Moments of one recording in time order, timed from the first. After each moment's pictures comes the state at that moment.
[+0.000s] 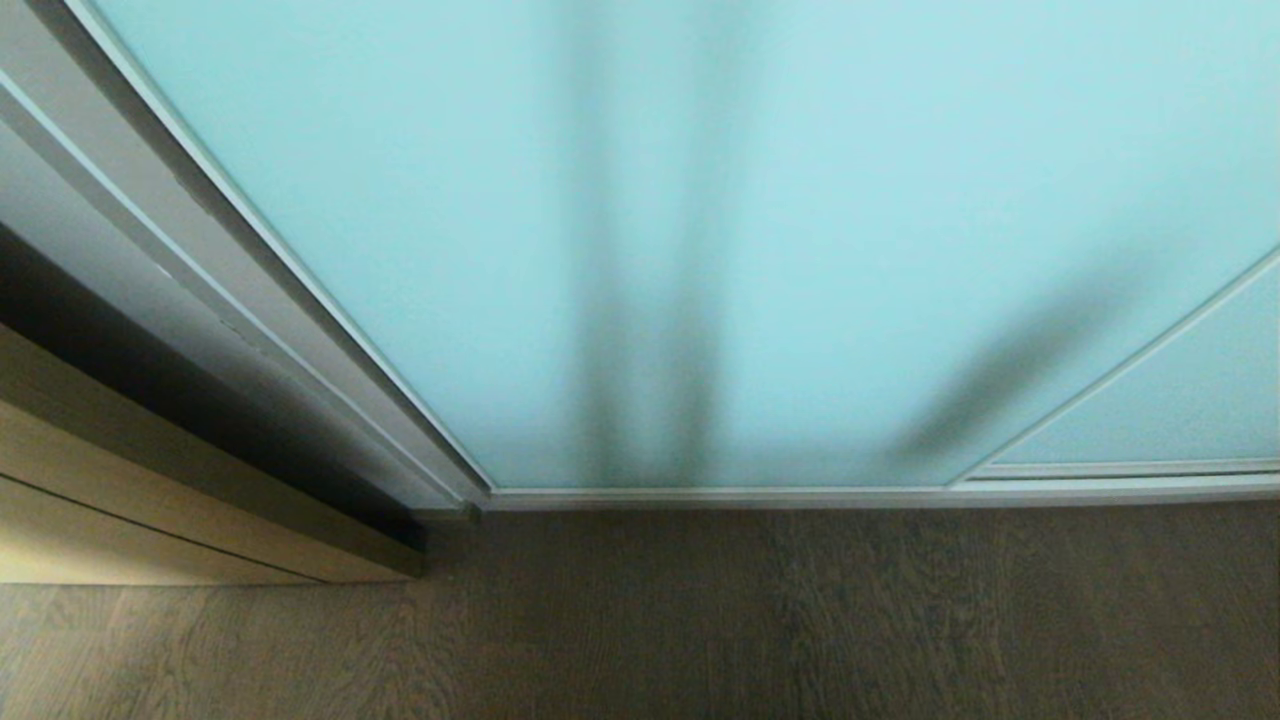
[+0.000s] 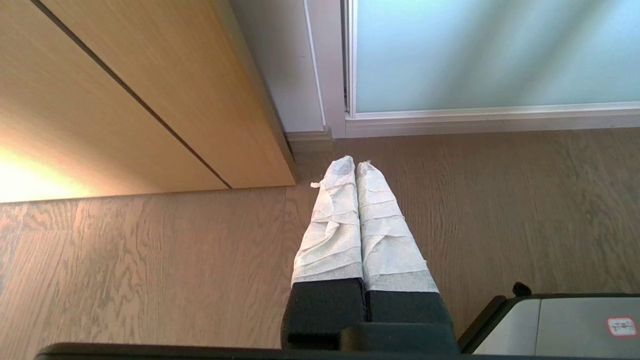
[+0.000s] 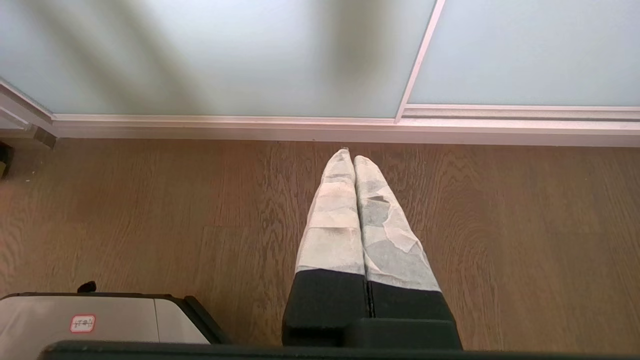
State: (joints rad) left arm 0.01 0.00 0.00 0.01 -0.02 0.07; right arm 0.00 0.00 0.00 -0.01 -0.03 0.05
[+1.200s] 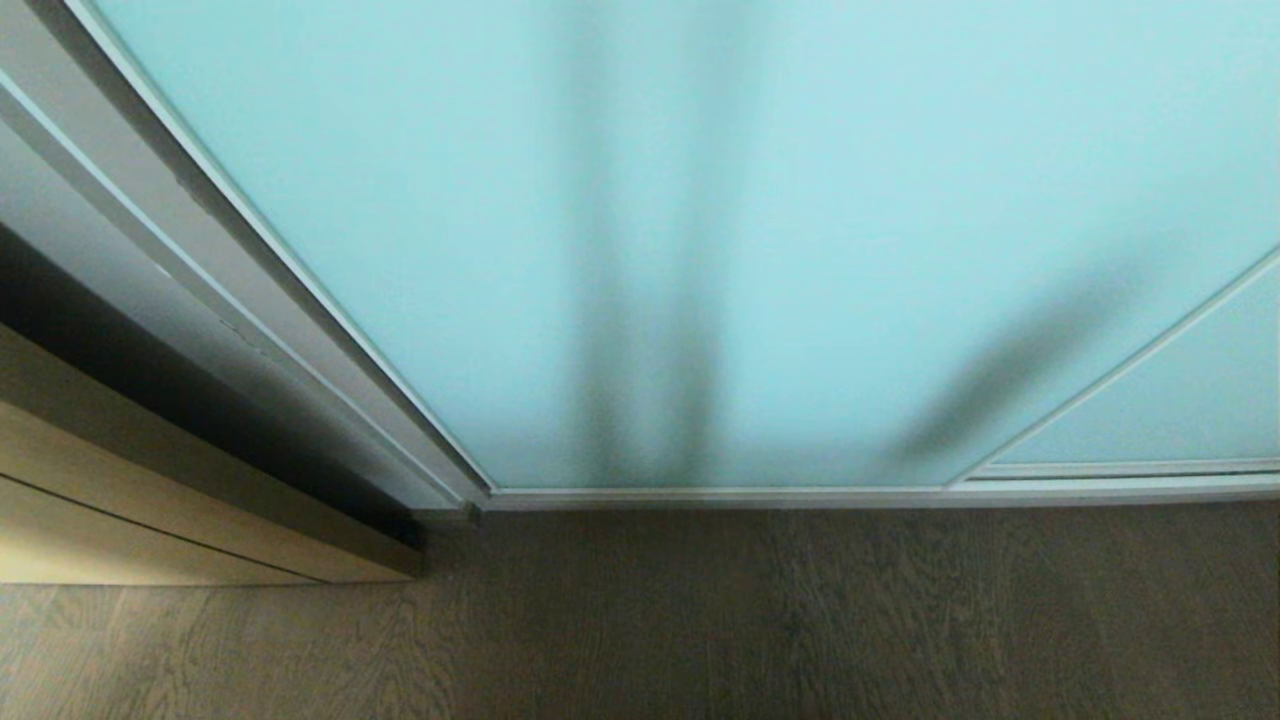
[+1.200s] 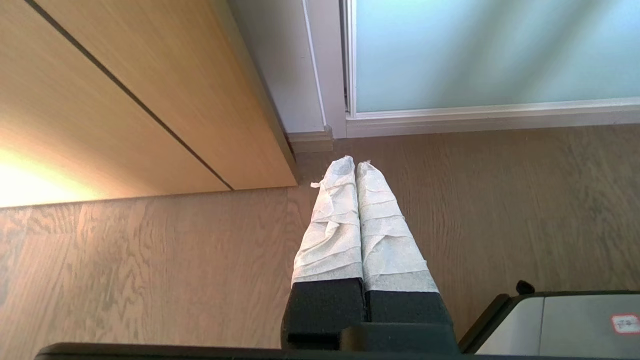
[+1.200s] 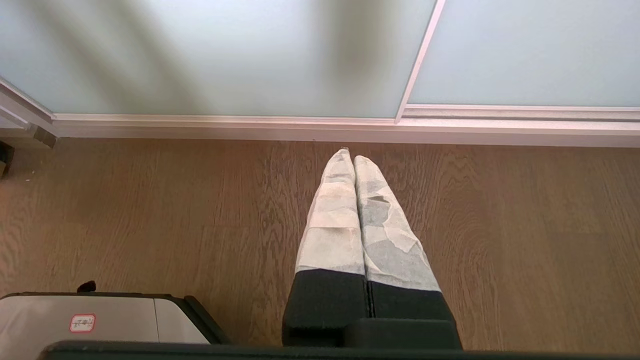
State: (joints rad) left arm 0.01 0.00 0.00 0.01 -0.02 0.09; right arm 0.00 0.00 0.00 -0.01 -0.03 0.05
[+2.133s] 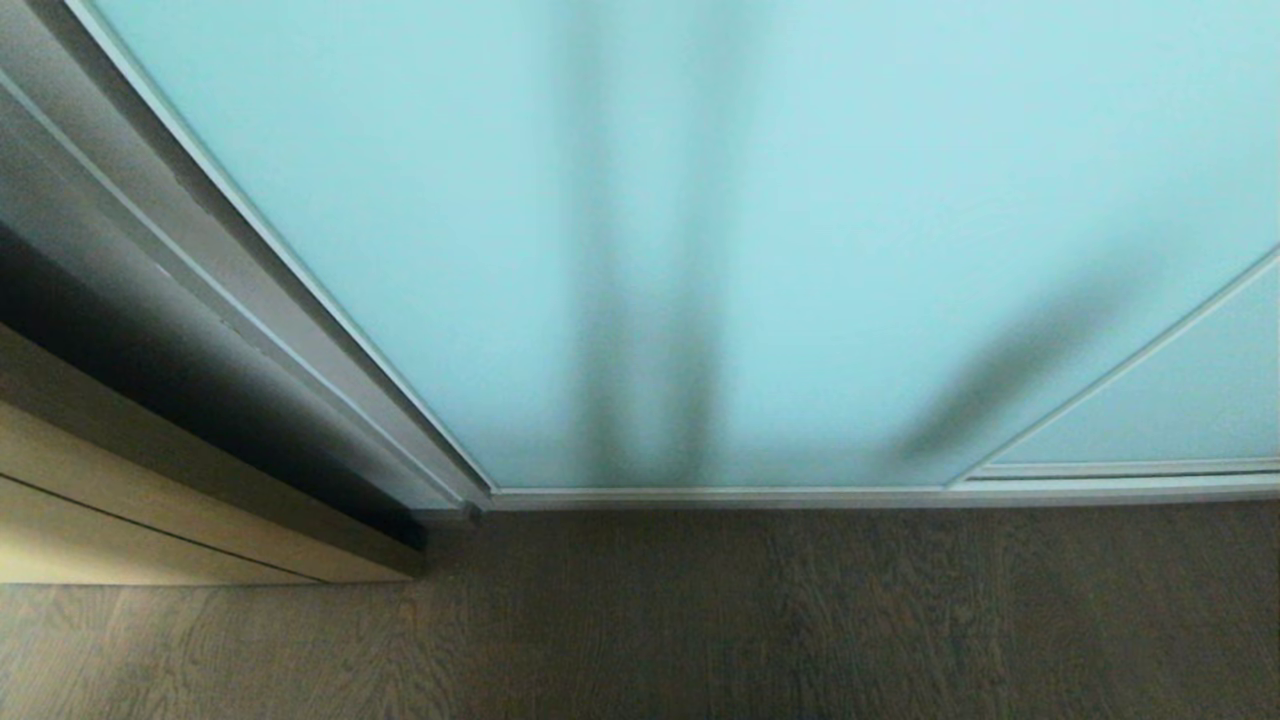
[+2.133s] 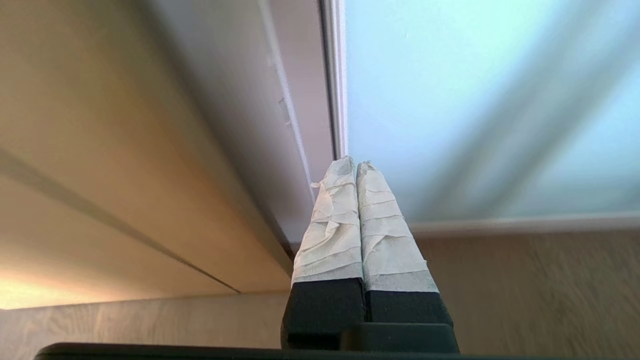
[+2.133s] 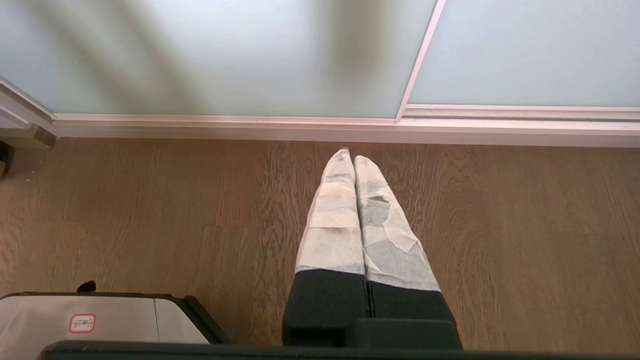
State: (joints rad) left arm 0.01 0.52 -0.67 0.01 -0.04 0.08; right arm 0.00 0.00 0.00 -0.01 -0.03 0.05
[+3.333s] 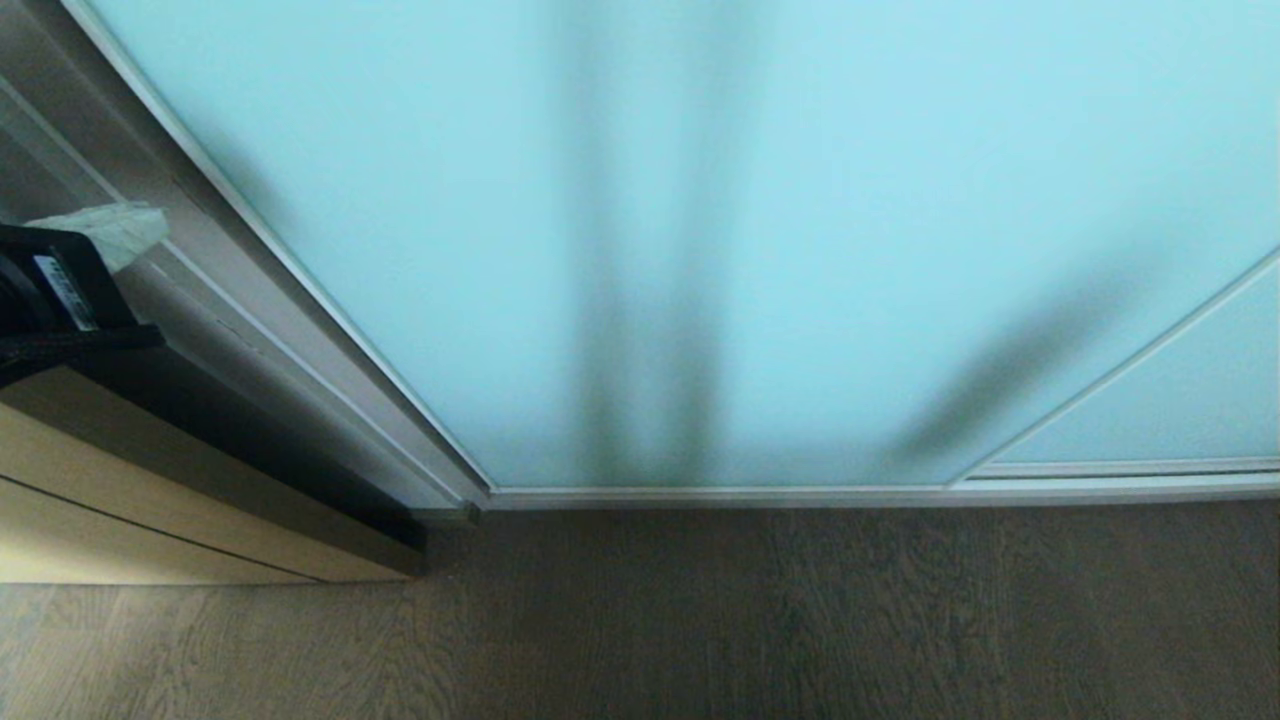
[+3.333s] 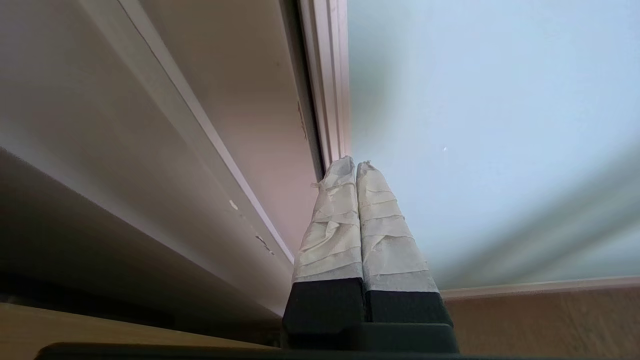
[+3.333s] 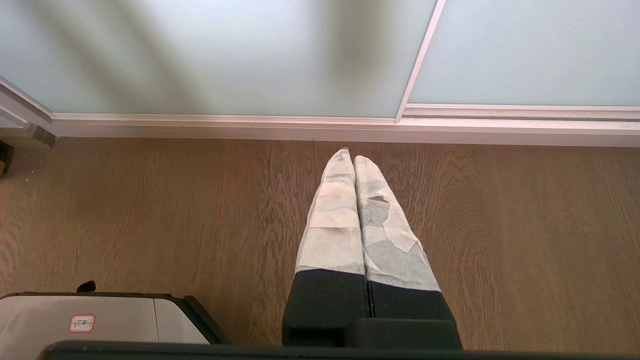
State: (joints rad) left arm 0.01 1.15 -0.81 -0.52 -0.06 0.10; right arm 0.00 0.00 0.00 -0.01 -0.03 0.05
